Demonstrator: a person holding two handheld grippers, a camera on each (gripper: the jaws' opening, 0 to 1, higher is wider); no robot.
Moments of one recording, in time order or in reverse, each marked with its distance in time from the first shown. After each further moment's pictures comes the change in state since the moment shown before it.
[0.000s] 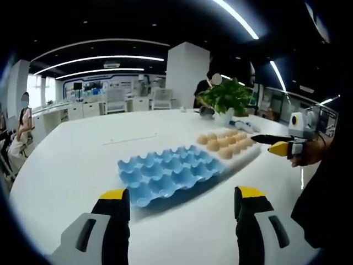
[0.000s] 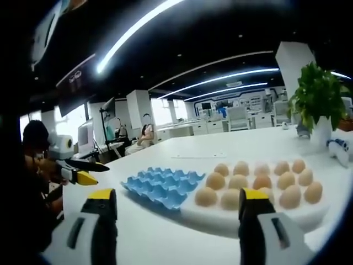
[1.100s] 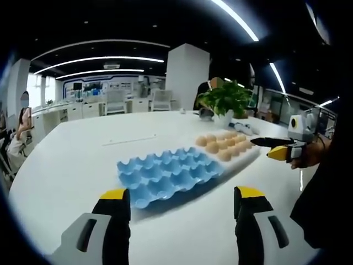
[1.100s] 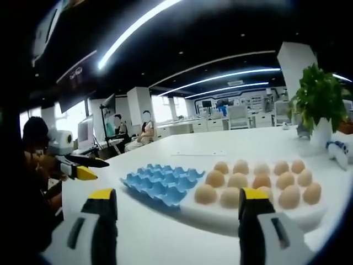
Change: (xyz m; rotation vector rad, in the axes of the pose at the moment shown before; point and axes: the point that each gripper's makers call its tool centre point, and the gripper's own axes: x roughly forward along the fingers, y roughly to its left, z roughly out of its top) left arm 0.000 -0.002 0.005 -0.008 -0.010 -0.009; right arm 0.000 0.000 -0.004 -0.019 0.026 -0.007
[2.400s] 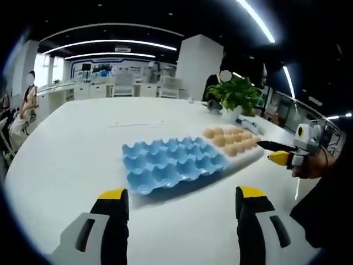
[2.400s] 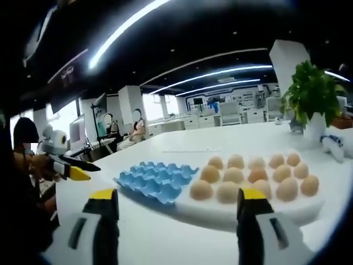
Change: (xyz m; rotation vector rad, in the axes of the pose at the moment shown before) left arm -0.001 0.014 -0.014 -0.129 0.103 0.041; right arm 0.008 -0.005 -0.010 0.017 0.048 -0.090
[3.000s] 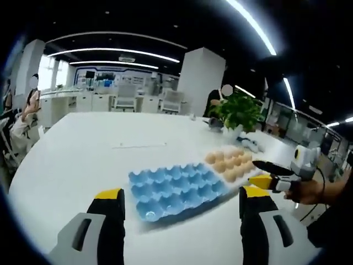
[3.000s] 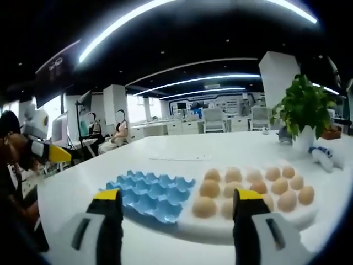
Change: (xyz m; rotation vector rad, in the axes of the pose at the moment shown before) left arm -0.014 0.004 0.056 0.003 -0.077 0.006; right arm 0.025 0.014 0.022 -0.038 -0.057 -0.148
